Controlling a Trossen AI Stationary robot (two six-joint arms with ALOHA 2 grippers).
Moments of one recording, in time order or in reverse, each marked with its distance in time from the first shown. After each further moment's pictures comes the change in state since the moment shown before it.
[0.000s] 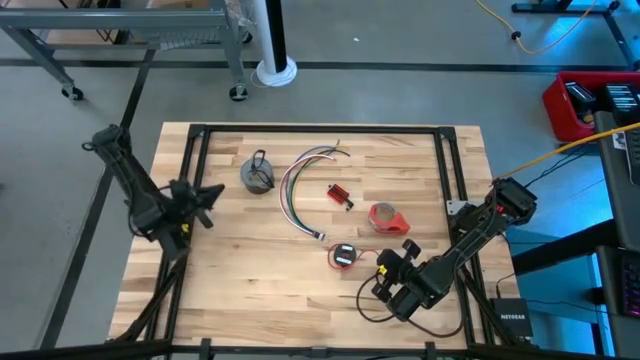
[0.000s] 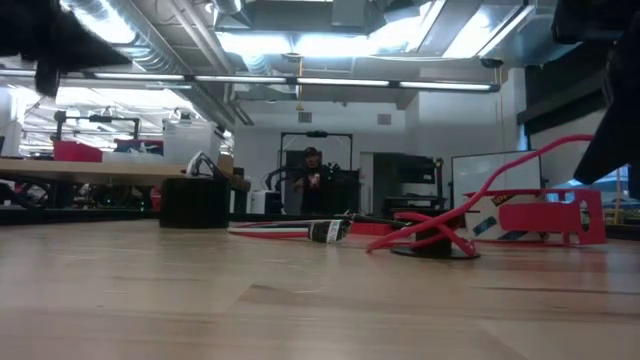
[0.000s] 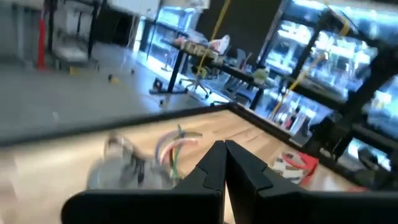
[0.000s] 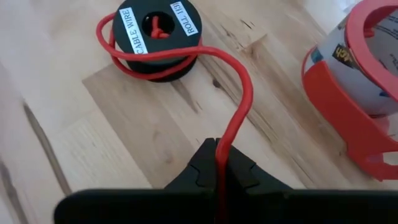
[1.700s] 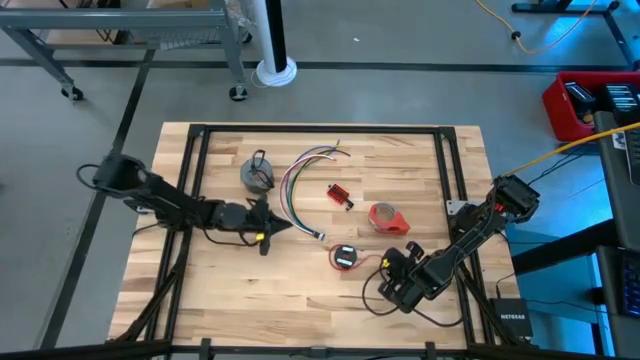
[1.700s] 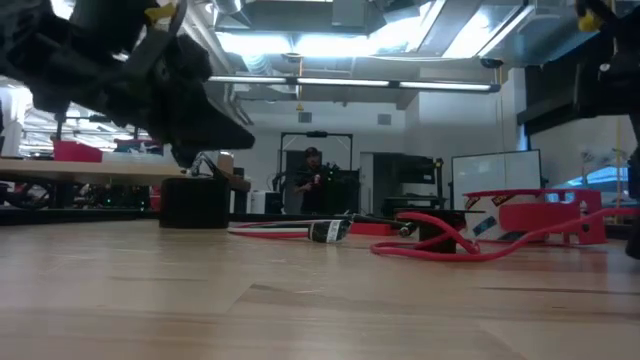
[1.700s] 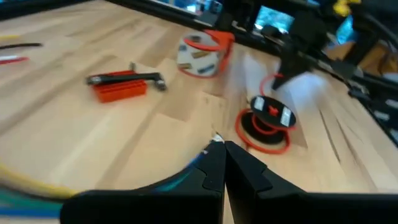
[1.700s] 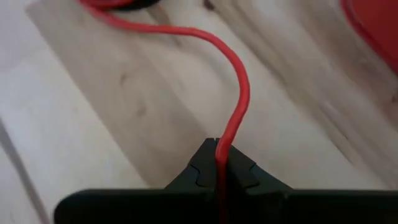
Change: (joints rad) left arm 0.760 0.646 -0.212 2.236 1.302 1.687; right arm 0.000 -0.034 -0.216 0.245 -0.162 0.008
